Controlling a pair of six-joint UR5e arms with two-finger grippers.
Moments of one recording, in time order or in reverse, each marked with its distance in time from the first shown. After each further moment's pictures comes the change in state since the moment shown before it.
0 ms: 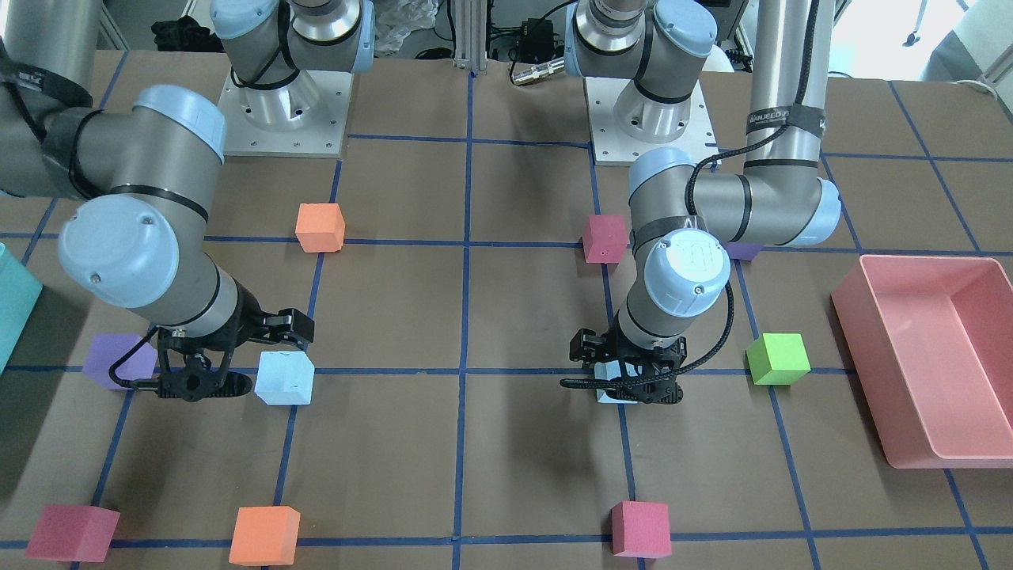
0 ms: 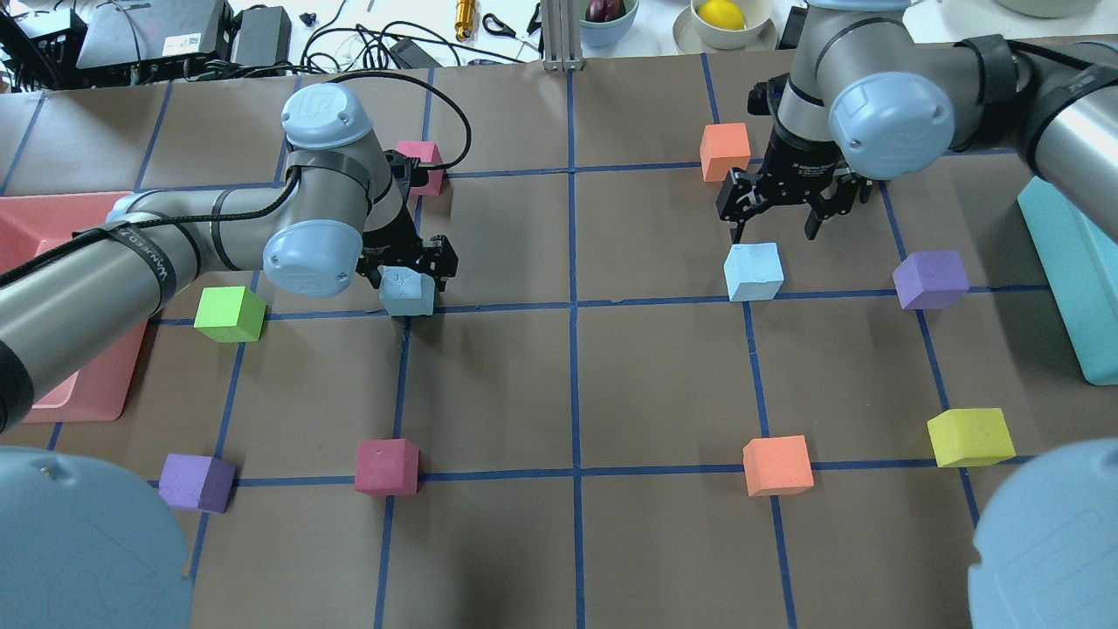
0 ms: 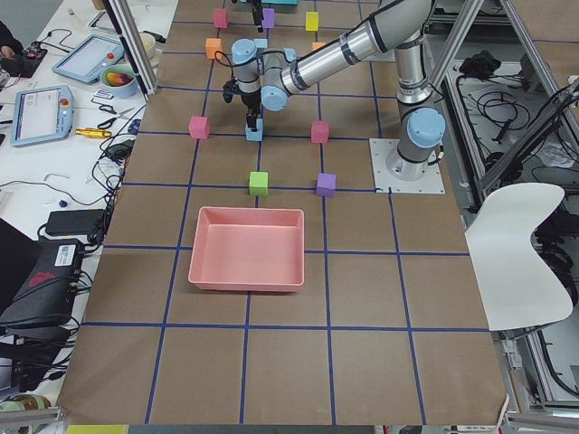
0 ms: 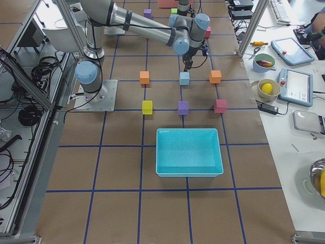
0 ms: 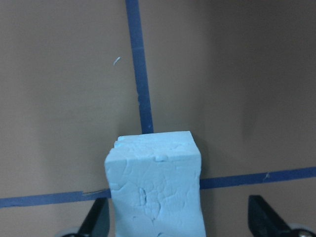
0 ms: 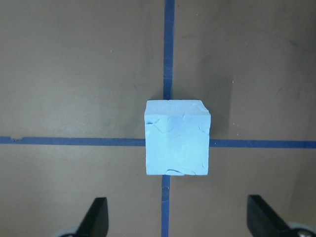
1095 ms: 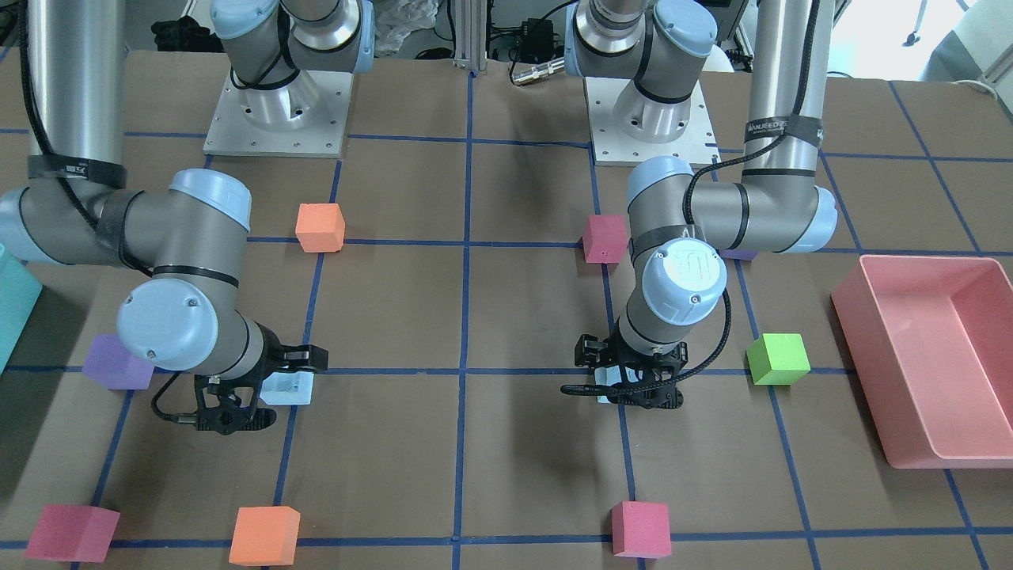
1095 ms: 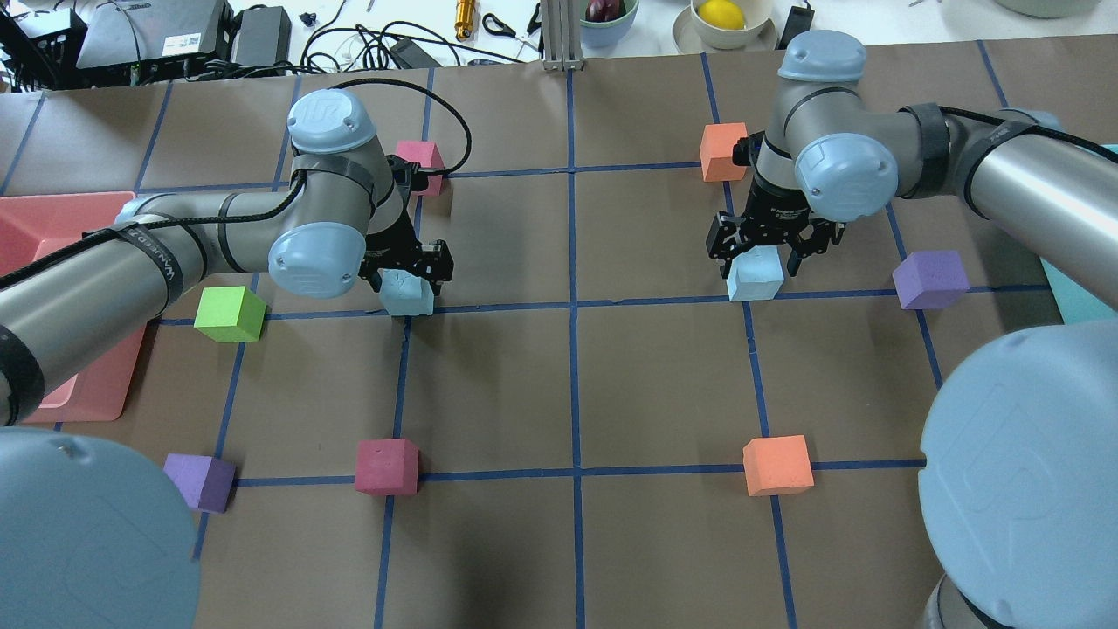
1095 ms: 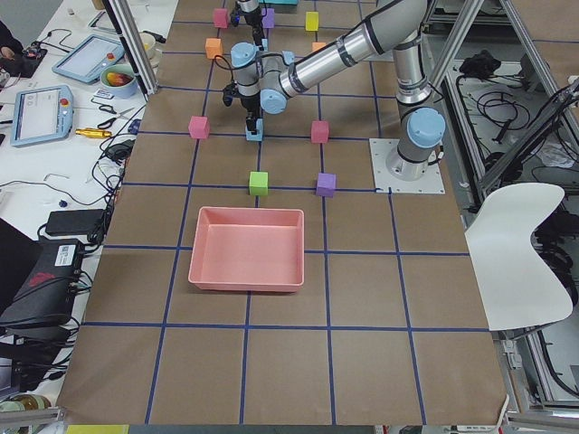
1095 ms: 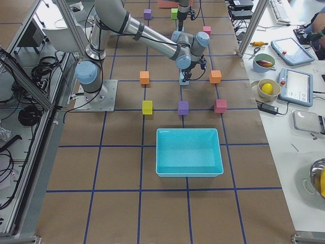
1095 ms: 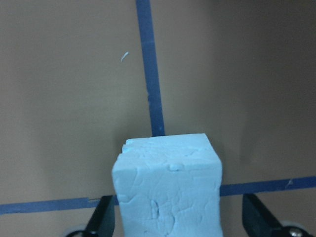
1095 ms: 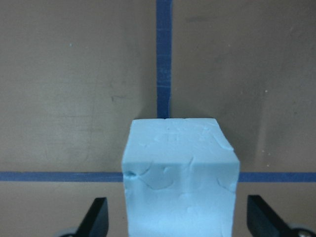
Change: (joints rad) left arm 0.002 -0.017 0.005 0.009 0.015 0.002; right arm -0.005 0.110 0.059 -0.080 -0.004 0.009
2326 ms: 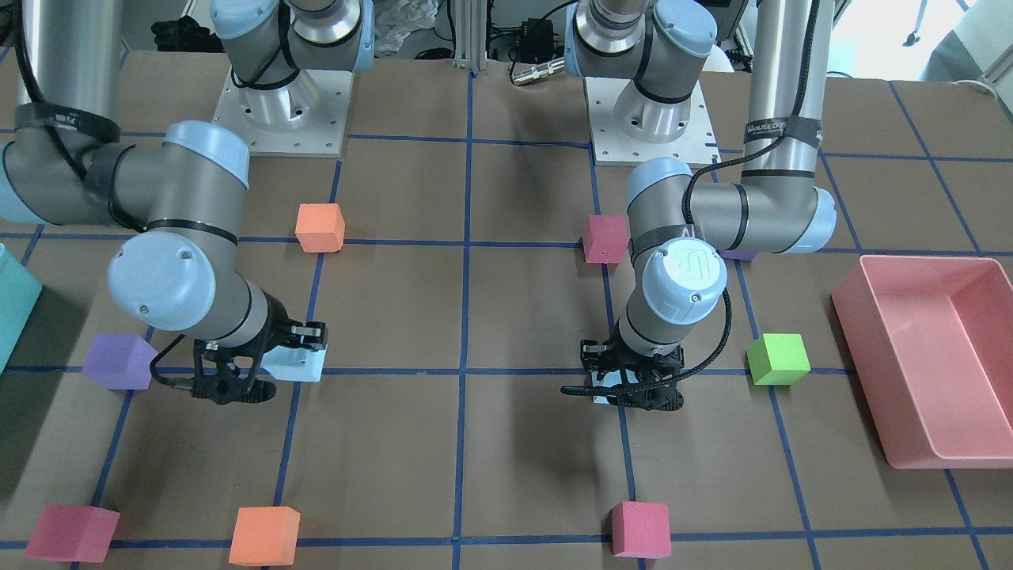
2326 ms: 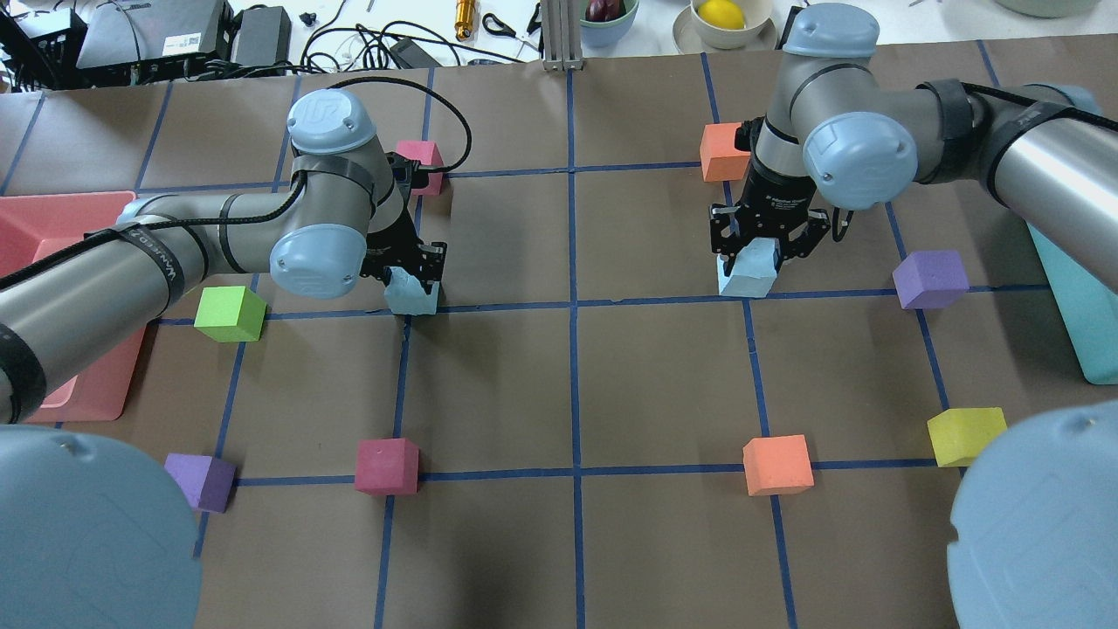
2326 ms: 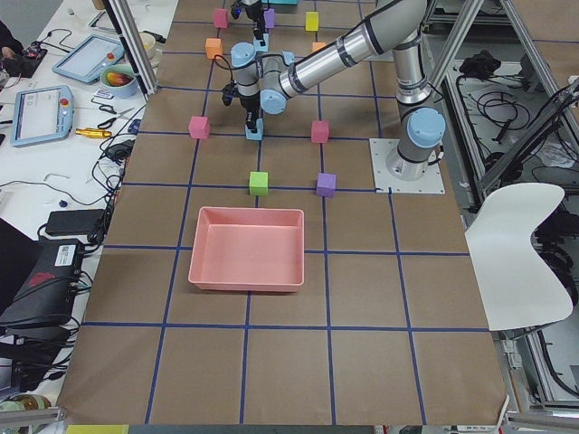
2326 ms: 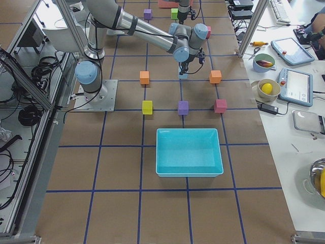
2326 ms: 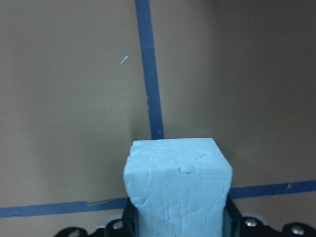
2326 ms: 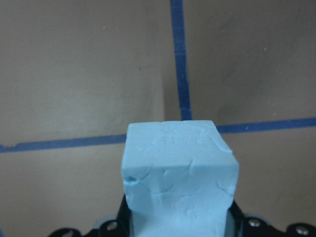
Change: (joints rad) left arm 0.000 -0.004 -0.003 0.031 -0.004 0.002; right arm 0.045 -0.112 0.005 0.116 0.058 0.144
